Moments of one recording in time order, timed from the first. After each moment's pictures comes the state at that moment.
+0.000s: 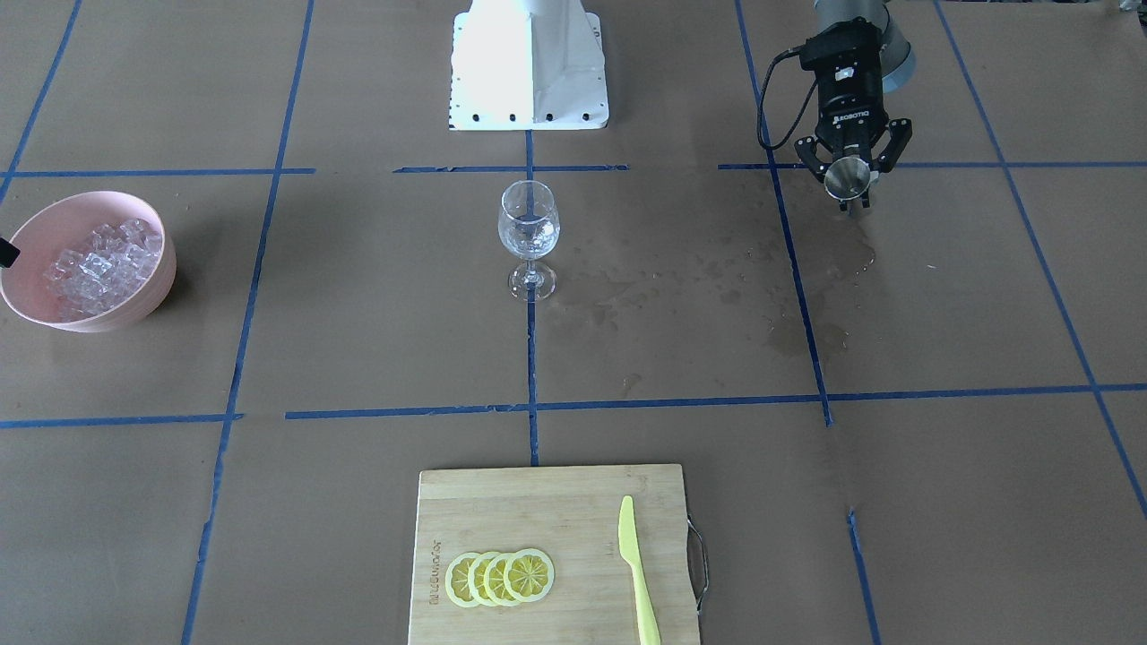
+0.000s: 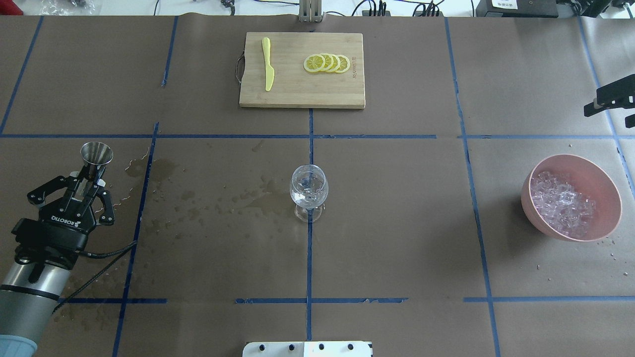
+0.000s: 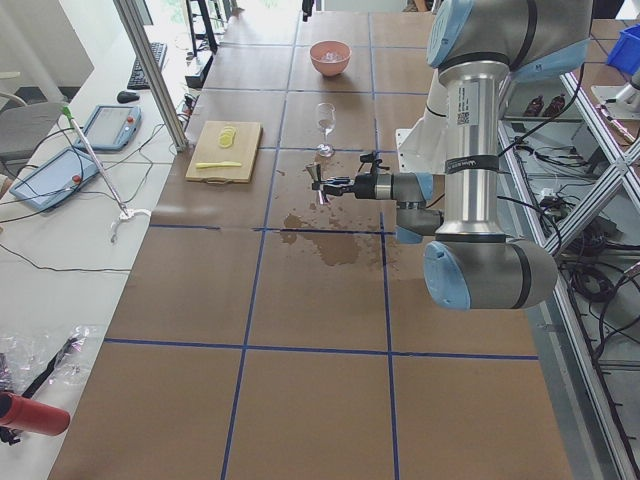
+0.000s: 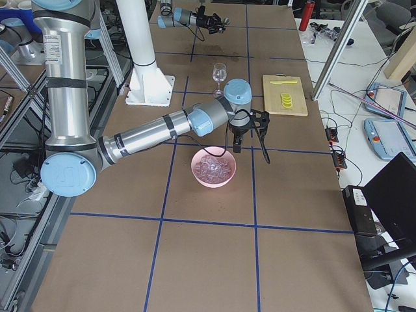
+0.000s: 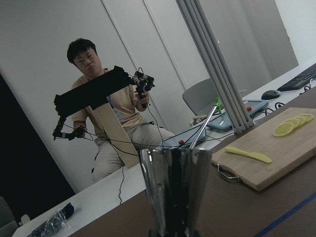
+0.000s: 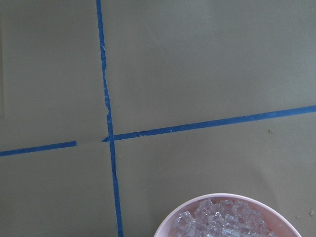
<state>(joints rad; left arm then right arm) -0.12 -1.44 -1.83 -2.96 -0.31 -0.32 1.29 -1.56 1.95 -1.40 2.41 0.75</state>
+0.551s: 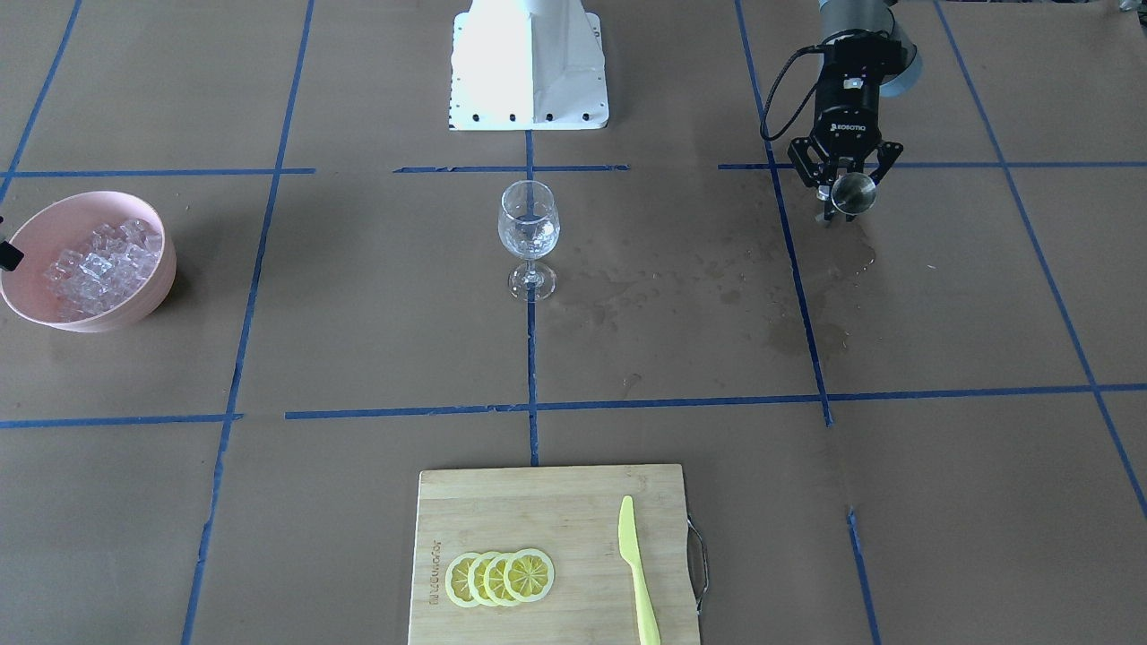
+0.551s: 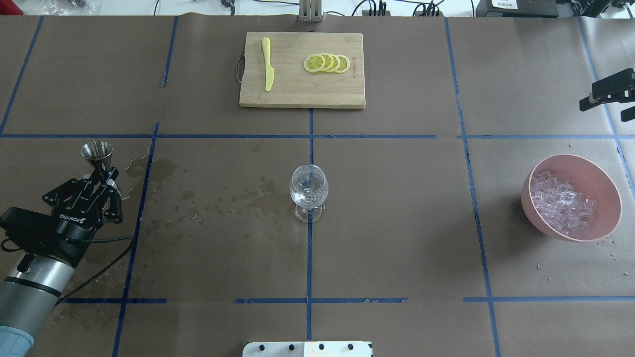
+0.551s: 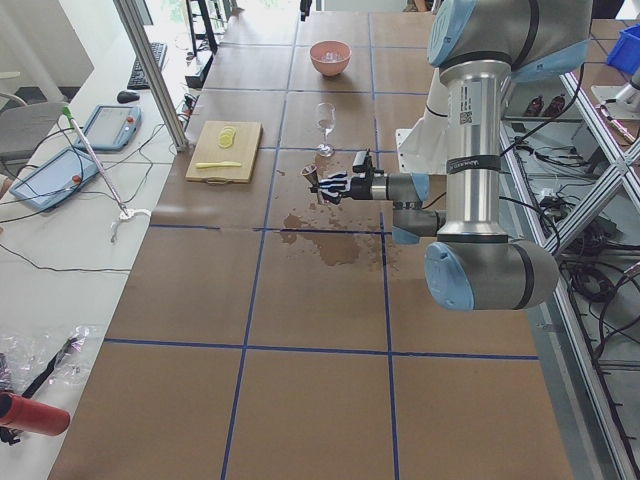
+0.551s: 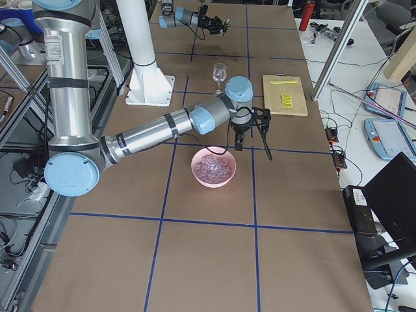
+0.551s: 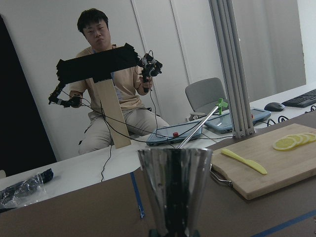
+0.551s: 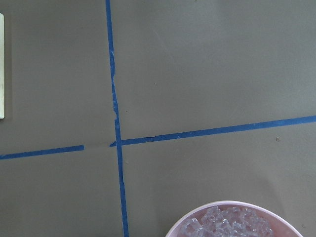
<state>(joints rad) -0.14 -1.44 -1.82 -2.96 -0.43 -0.74 1.29 -1.53 1.95 -1.40 2.40 0.75</state>
